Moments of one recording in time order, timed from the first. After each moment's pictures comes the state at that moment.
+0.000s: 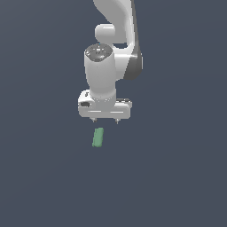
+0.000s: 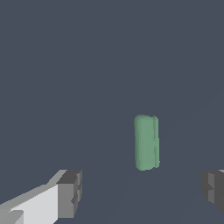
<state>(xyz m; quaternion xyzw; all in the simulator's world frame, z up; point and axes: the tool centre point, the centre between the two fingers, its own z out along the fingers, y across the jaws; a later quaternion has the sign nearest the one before) 0.015 -0.033 0.192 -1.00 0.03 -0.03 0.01</state>
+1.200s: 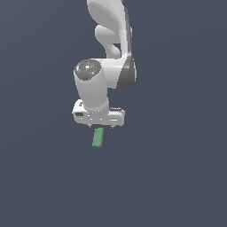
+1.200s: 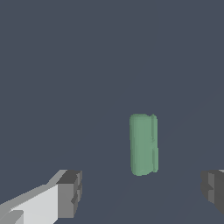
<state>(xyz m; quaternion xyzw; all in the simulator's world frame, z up) 0.023 -0.053 0.162 -1.00 0.04 0.01 0.02</state>
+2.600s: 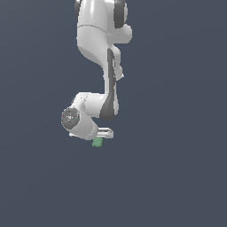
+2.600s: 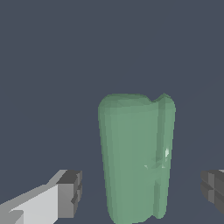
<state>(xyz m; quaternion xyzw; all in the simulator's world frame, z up) 0.005 -0.091 0.035 -0.99 0.05 0.14 0.08</state>
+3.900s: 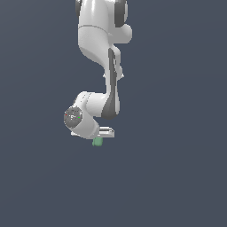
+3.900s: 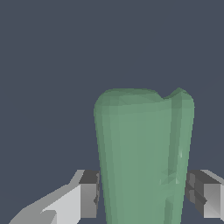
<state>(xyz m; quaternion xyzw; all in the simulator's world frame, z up) 0.000 -0.086 0.031 -0.99 0.05 0.14 0.08</state>
